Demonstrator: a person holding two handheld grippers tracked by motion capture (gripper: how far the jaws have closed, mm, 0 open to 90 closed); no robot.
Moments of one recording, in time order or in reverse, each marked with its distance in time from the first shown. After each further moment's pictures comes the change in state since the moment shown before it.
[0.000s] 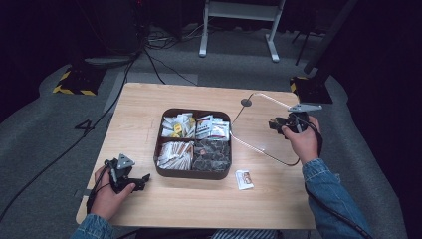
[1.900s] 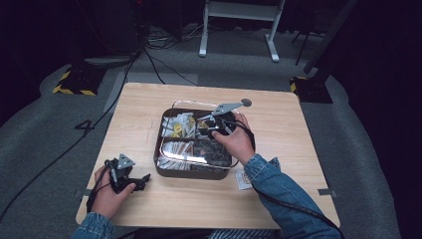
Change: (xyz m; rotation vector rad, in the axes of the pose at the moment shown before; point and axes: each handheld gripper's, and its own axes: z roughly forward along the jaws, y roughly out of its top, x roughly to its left) left arm 0.000 0.001 0.001 0.001 -0.004 -0.001; right arm 0.178 0.067 0.096 0.004 0.326 -0.234
